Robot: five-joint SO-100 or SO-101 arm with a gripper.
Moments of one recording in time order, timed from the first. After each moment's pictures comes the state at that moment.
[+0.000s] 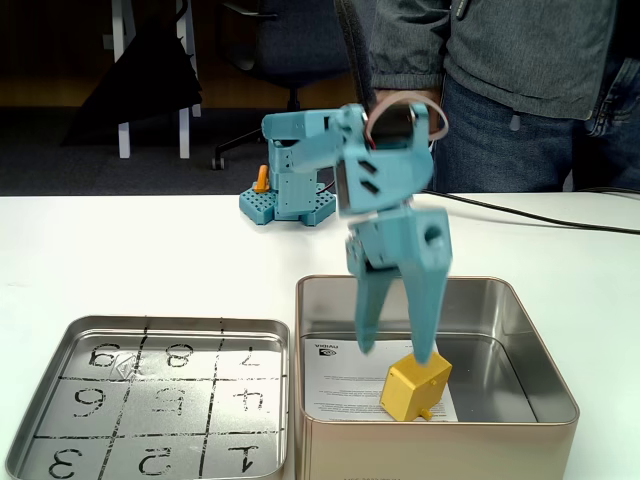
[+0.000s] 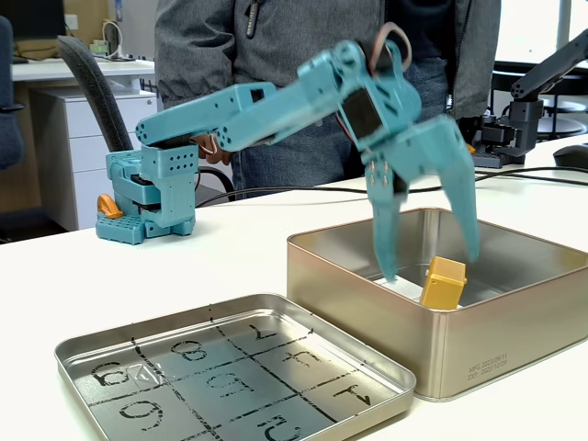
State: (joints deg) arm -13.8 33.9 -13.0 85.0 182.5
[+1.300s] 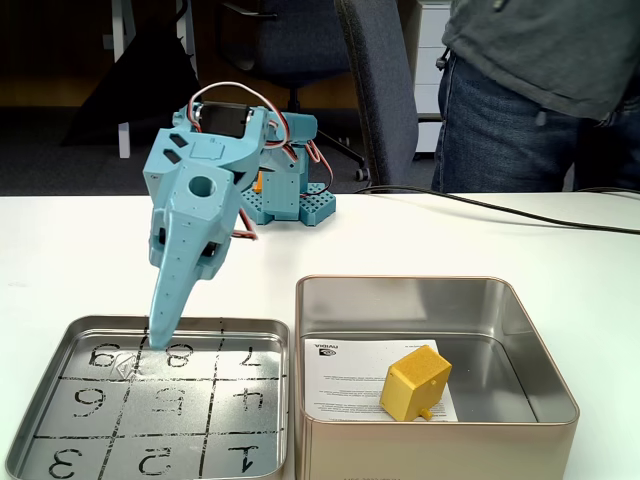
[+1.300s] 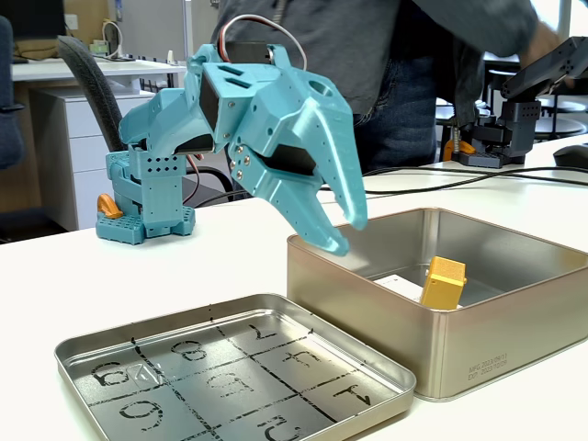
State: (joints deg) arm 8.4 30.9 -13.4 55.1 182.5
